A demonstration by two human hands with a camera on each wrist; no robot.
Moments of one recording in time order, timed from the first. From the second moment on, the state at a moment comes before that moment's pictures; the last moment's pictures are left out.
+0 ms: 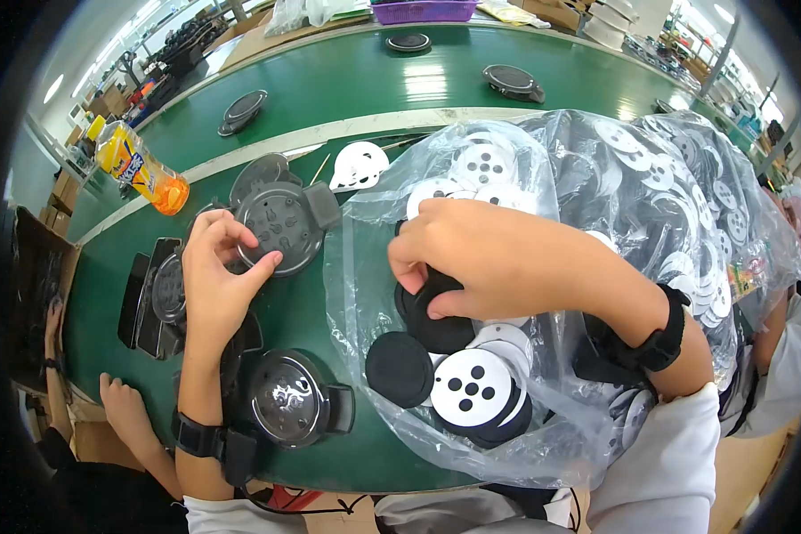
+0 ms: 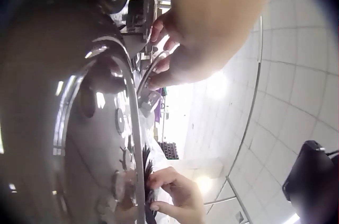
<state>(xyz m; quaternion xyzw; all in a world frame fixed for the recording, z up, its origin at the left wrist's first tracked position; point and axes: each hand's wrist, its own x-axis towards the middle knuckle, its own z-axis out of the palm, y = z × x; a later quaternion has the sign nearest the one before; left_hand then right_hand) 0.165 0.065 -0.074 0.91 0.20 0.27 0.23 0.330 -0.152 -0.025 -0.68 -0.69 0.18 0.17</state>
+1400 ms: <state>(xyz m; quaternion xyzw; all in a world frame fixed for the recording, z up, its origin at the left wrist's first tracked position) 0.154 0.010 -0.047 0.74 0.01 0.31 0.60 0.312 -0.152 -0.016 -0.62 -0.69 0.00 0.37</state>
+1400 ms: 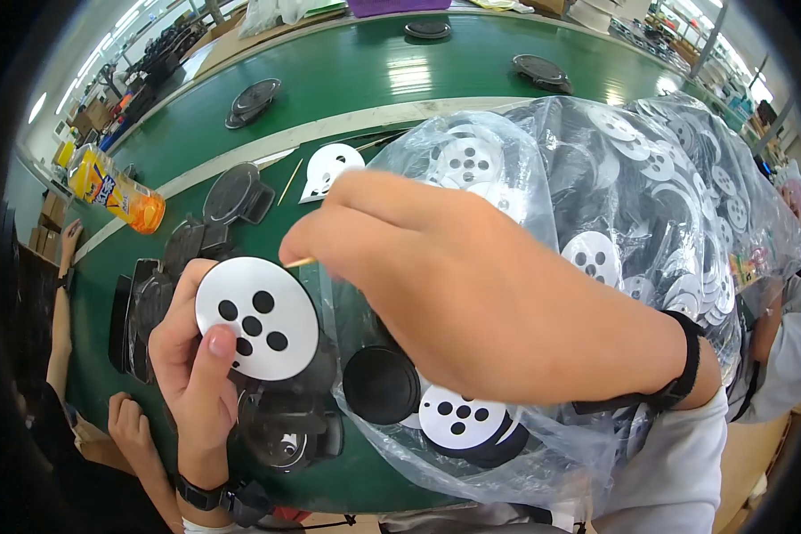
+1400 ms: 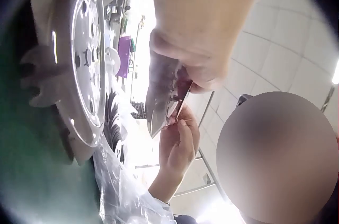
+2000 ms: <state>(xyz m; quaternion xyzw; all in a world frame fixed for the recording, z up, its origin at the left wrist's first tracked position) 0.150 0.019 -0.045 0.78 -0.05 0.30 0.54 0.298 -0.156 -0.004 -0.67 -0.59 0.12 0.45</state>
